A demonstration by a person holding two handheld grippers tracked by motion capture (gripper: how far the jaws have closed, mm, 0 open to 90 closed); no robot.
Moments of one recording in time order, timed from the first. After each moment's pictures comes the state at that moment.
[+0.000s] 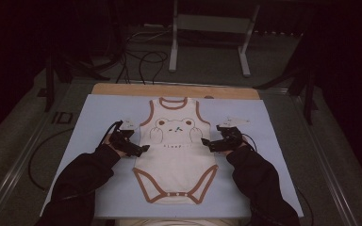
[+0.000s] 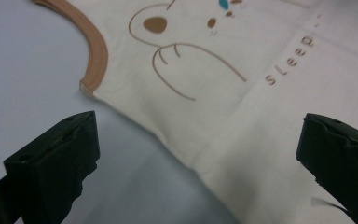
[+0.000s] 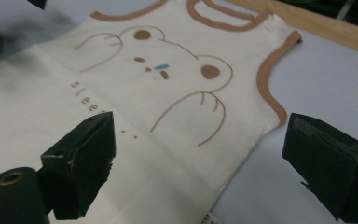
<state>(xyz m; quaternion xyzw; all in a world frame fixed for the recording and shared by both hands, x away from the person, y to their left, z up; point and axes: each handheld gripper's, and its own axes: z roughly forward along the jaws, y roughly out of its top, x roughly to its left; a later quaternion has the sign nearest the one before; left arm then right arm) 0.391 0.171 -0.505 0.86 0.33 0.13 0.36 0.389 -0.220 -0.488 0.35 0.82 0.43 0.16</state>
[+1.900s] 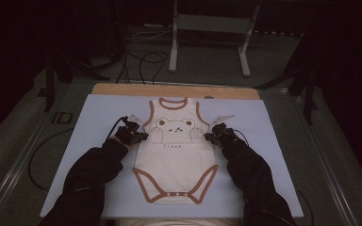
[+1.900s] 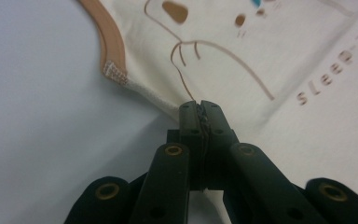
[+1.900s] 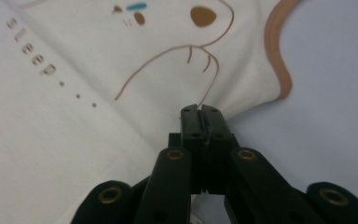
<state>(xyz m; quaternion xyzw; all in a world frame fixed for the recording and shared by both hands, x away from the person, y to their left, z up) 0.415 0.158 -0.507 0.85 0.39 0.09 0.34 0.418 -0.205 -0.509 0.35 0.86 0.33 0.14</state>
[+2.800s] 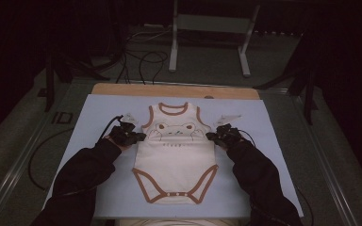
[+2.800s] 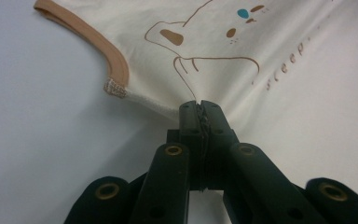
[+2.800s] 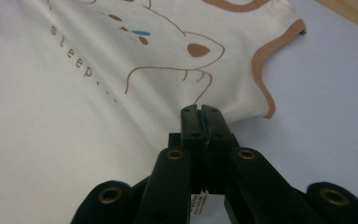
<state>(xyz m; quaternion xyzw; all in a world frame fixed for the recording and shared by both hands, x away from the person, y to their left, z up) 0.394 0.168 -0.479 0.86 0.35 0.08 0.35 0.393 -0.210 -0.476 0.32 0.86 0.36 0.15</state>
